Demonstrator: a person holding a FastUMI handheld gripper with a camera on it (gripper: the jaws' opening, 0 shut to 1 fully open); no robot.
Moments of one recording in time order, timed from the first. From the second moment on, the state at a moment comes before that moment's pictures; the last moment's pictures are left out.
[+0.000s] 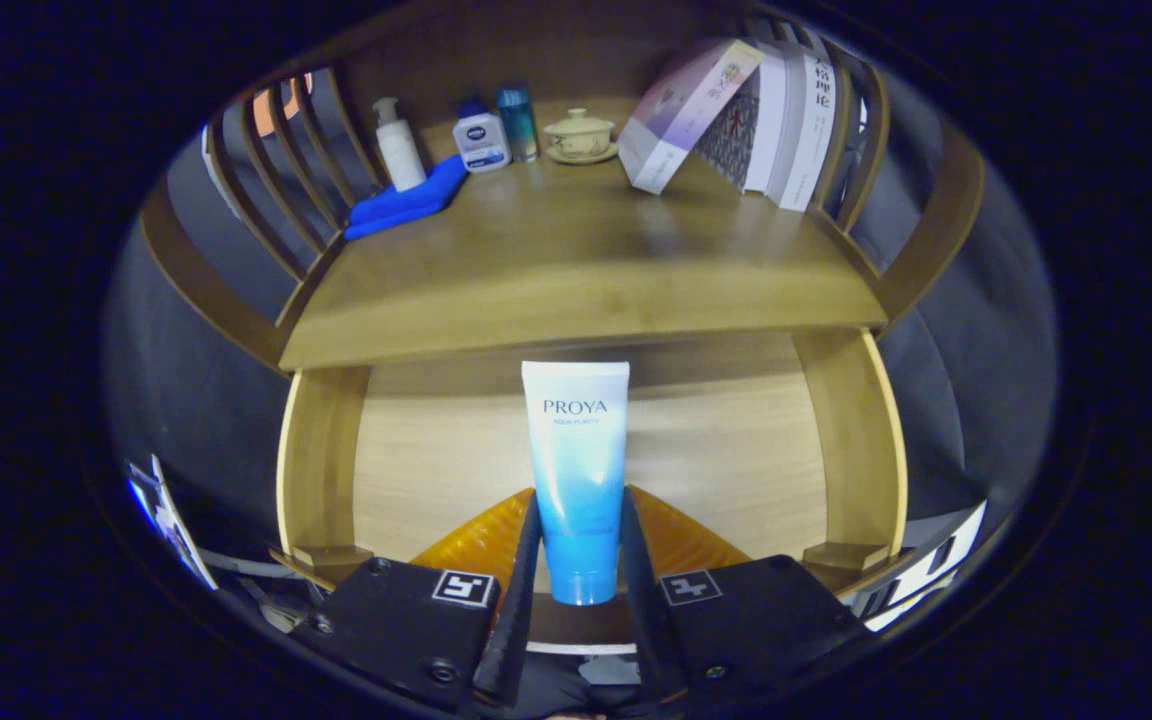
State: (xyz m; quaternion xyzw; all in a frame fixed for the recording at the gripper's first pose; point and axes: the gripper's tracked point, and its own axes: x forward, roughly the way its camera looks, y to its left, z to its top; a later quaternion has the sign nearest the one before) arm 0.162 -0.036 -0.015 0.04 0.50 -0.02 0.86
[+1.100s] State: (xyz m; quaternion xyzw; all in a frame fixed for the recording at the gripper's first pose) arm 0.320 -0.038 -0.007 -0.01 0.42 -0.04 0.91
